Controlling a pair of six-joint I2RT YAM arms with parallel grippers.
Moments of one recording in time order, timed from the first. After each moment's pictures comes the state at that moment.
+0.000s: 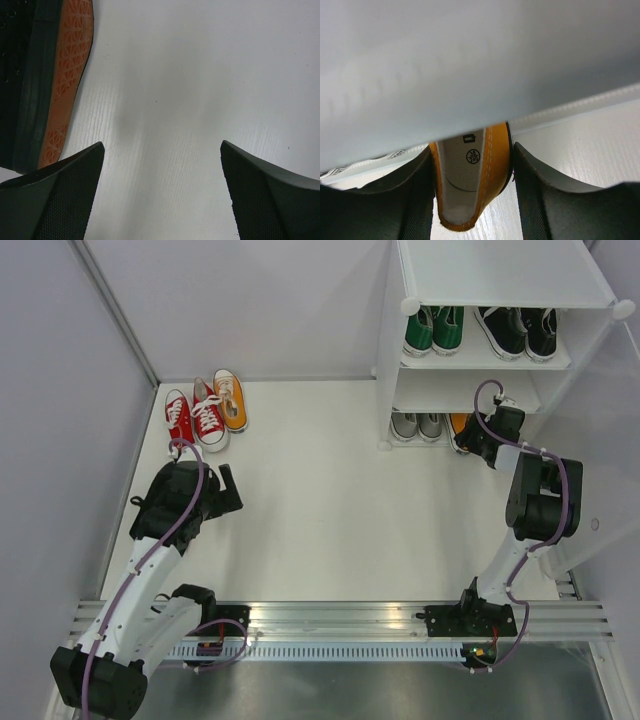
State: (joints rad) left arm -0.23 0.83 0.75 -0.67 -0.22 -0.42; right arm -0.23 1.89 1.08 0.17 -0.16 0.26
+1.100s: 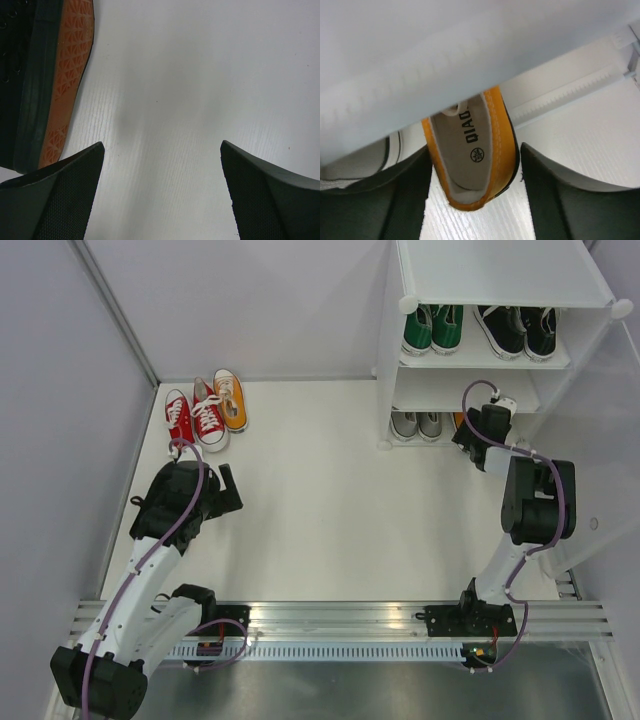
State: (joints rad) left arm -0.23 0.83 0.75 -0.67 -0.22 -0.42; right arm -0.14 1.86 1.04 0.23 0.14 0.28
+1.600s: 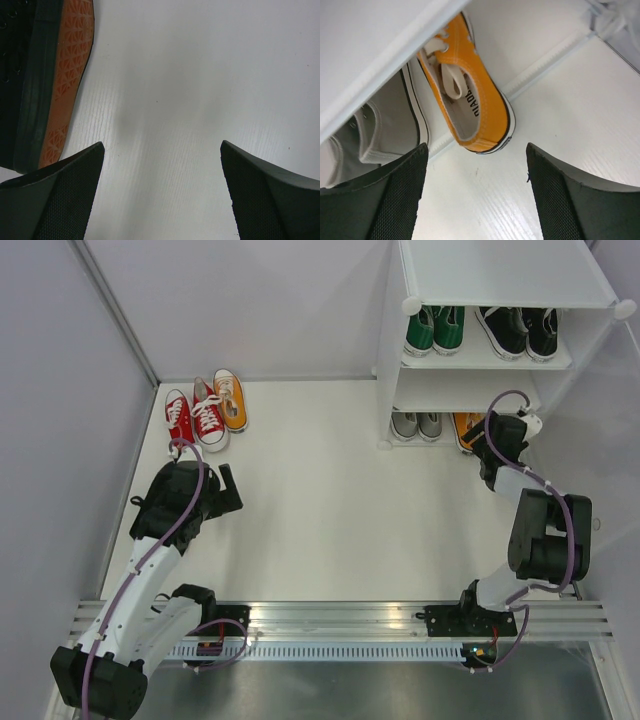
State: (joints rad) left arm -0.23 0.83 0.75 -0.67 -0.22 -0.42; right arm -0.16 1.63 0.86 0.25 0.16 0.54
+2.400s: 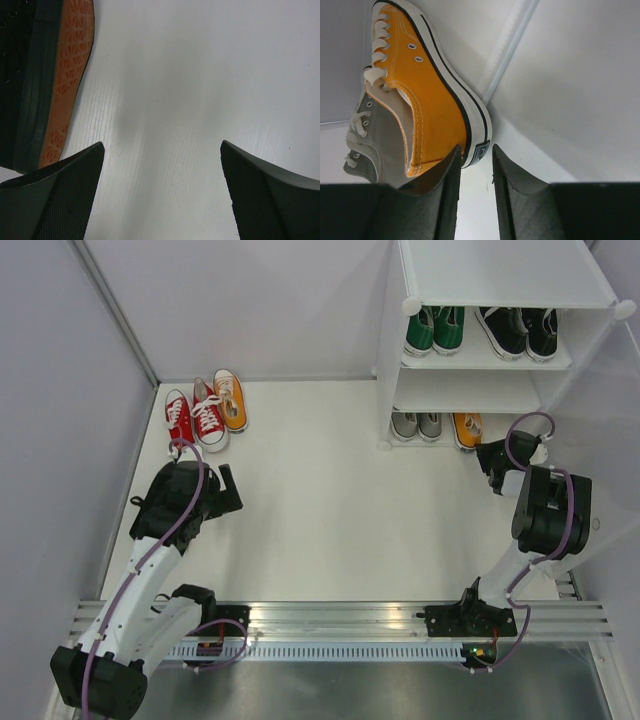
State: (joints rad) left arm -0.23 0.83 0.75 -0.67 -0.22 -0.42; right arm -0.31 1.77 0.79 0.41 -0.04 1.02
